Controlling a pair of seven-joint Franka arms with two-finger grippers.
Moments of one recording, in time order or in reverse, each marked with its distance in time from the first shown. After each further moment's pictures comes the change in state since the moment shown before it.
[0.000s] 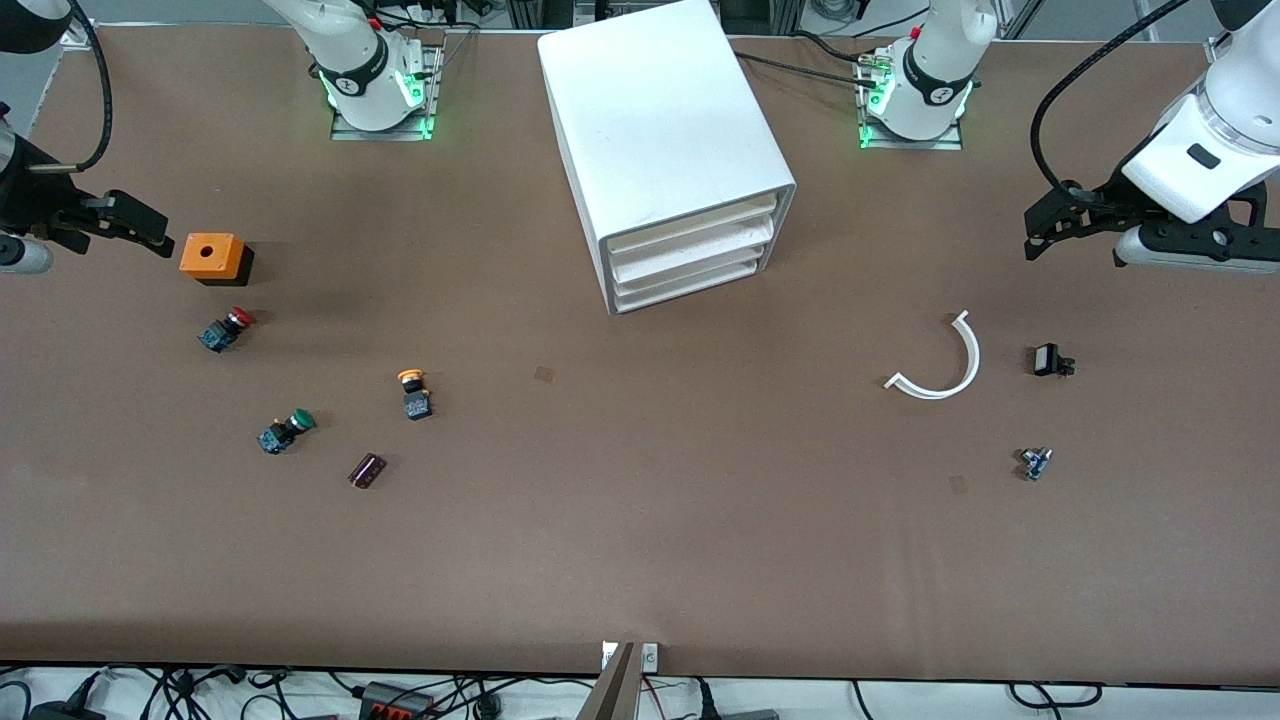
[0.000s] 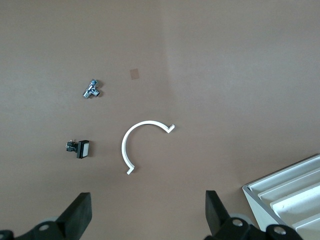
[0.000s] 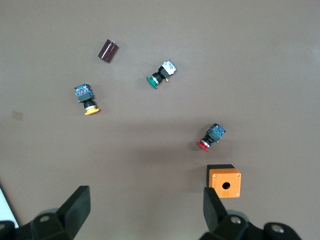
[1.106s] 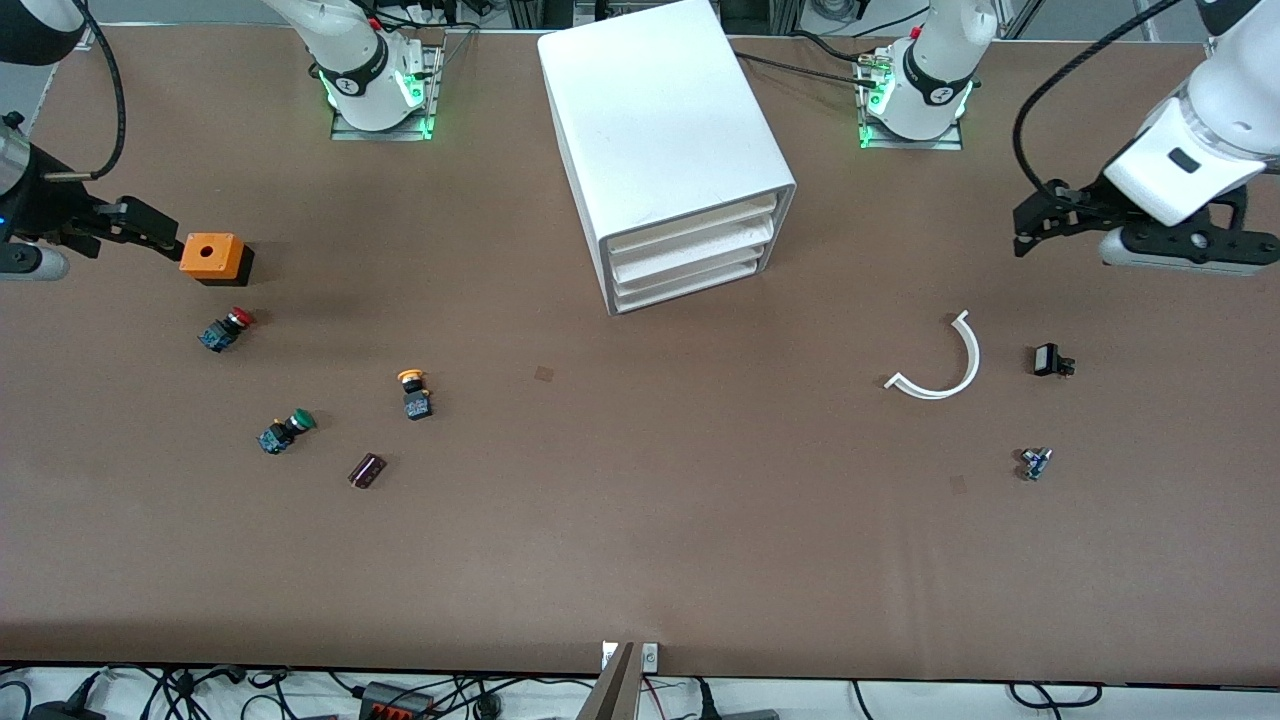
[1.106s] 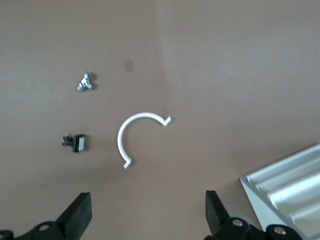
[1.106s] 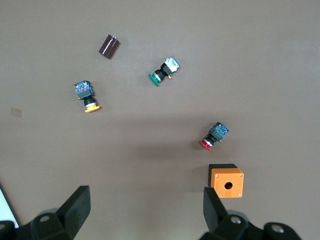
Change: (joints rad) left arm -0.017 0.009 -0.021 0.003 -0.002 -0.070 0.000; right arm 0.008 0.025 0.007 -0.008 0.003 0.009 -0.001
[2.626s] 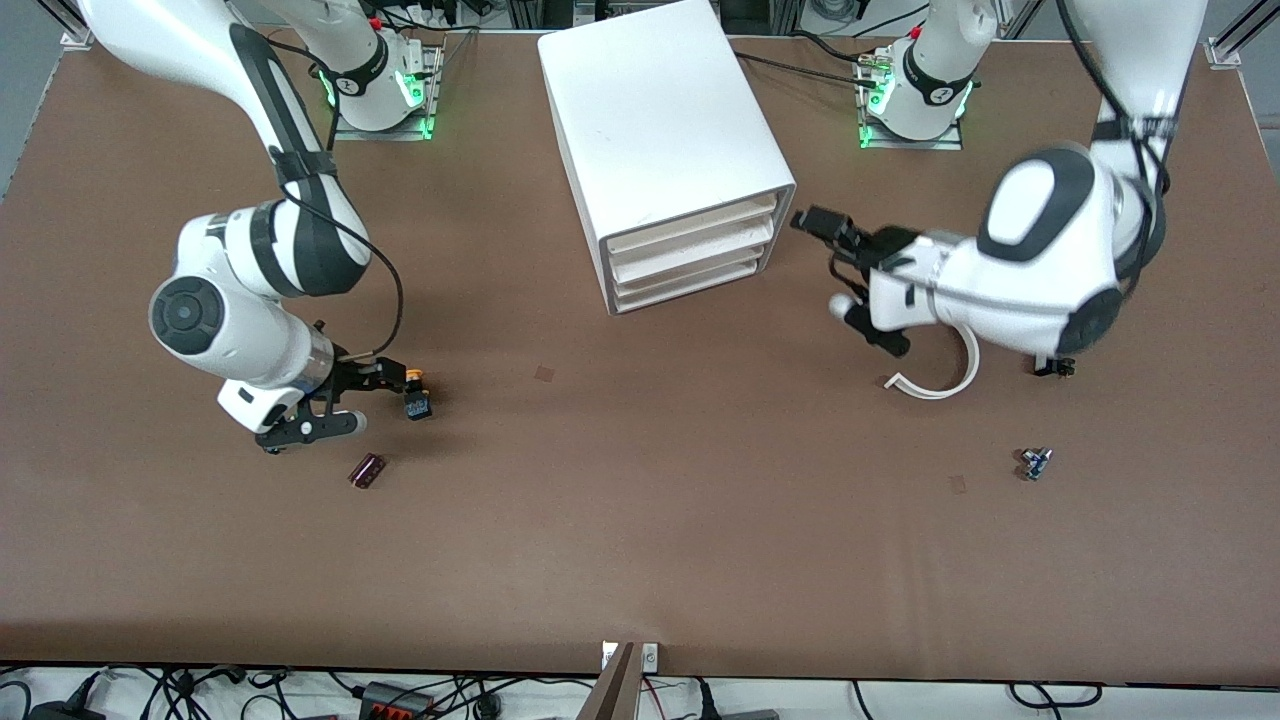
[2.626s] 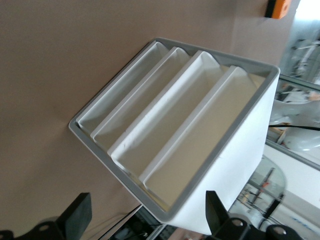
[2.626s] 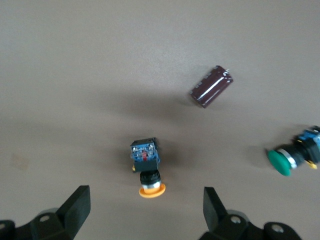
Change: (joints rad) left arm -0.030 0.447 -0.034 0.023 -0.696 -0.162 0.314; right arm 0.227 0.502 0.008 0.017 0.094 0.485 0.013
